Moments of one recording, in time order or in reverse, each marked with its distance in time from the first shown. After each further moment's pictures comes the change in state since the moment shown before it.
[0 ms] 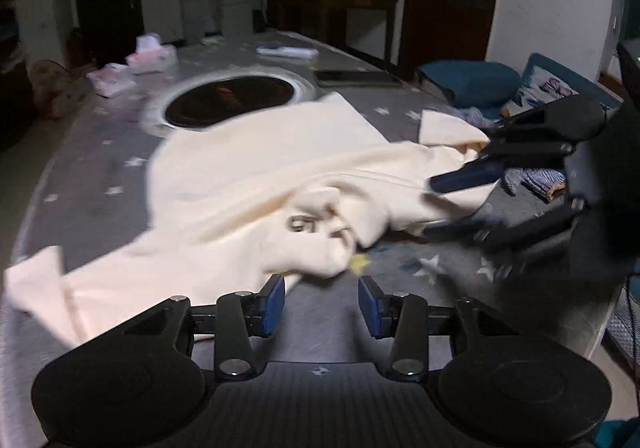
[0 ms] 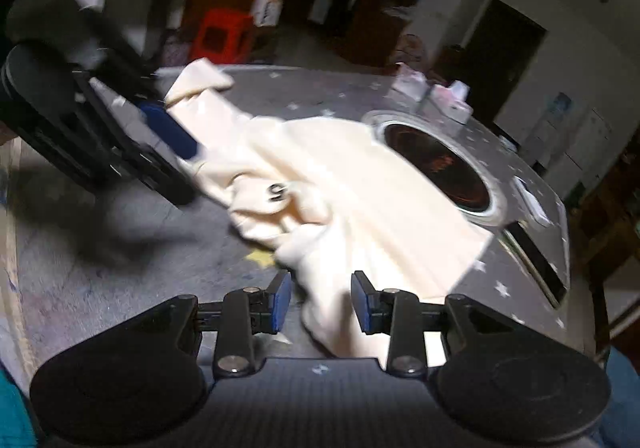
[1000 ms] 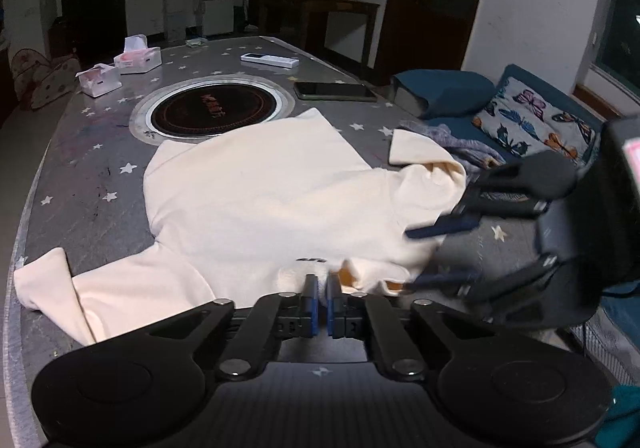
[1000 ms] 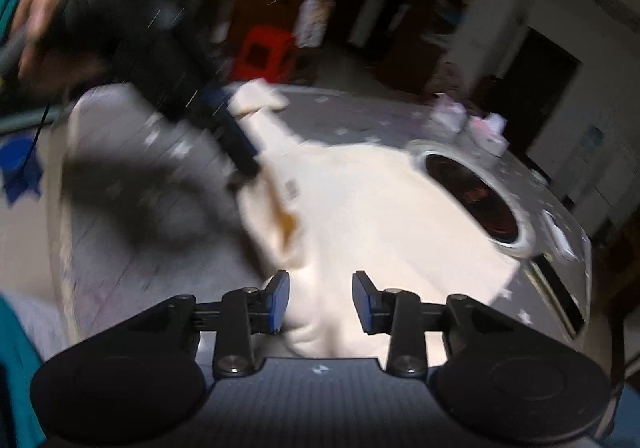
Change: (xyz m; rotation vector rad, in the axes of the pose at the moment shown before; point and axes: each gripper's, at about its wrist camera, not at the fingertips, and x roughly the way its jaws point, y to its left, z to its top) left arm -0.051 0.016 0.011 -0.009 0.004 -0.098; right arm -0.030 0.015 -0.010 -0.094 -0.066 0.102
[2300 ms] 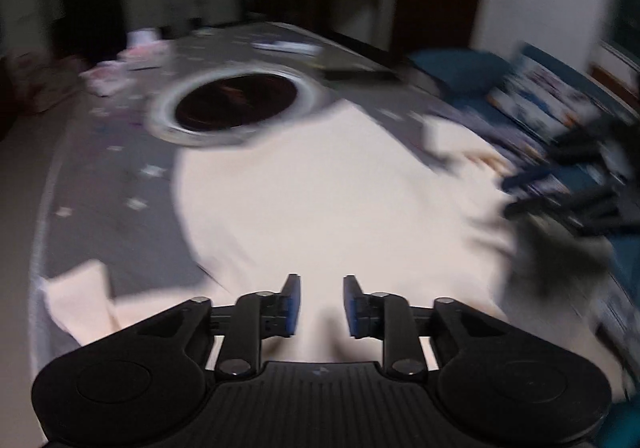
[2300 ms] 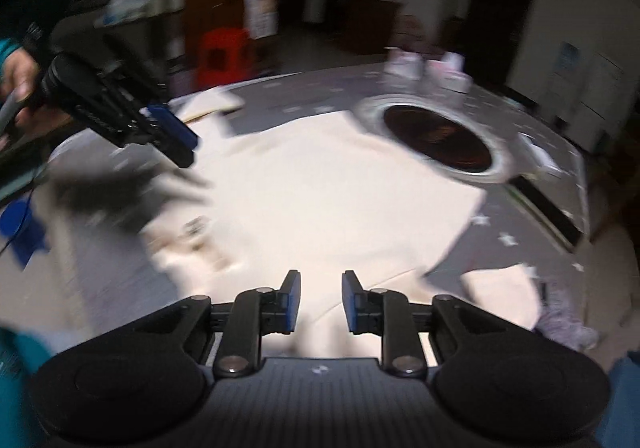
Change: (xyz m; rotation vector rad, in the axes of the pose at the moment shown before) left arm 0.029 0.046 0.027 0.000 0.040 0.086; right arm -0.027 -0.074 -0.016 0.308 0.047 0.003
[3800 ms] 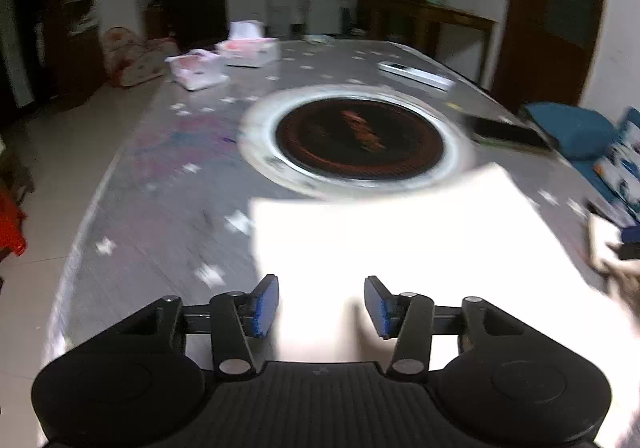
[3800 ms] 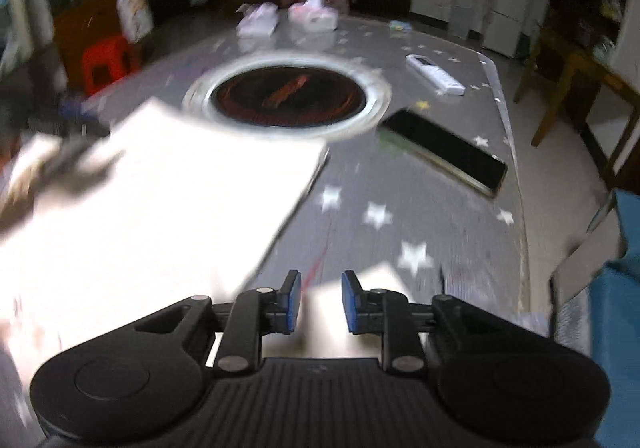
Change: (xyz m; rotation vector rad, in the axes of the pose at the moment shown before) left arm 0.087 0.065 0.052 -0.166 -0.049 0.184; right arm 0.074 -0.139 0.015 0.276 0.135 -0.165
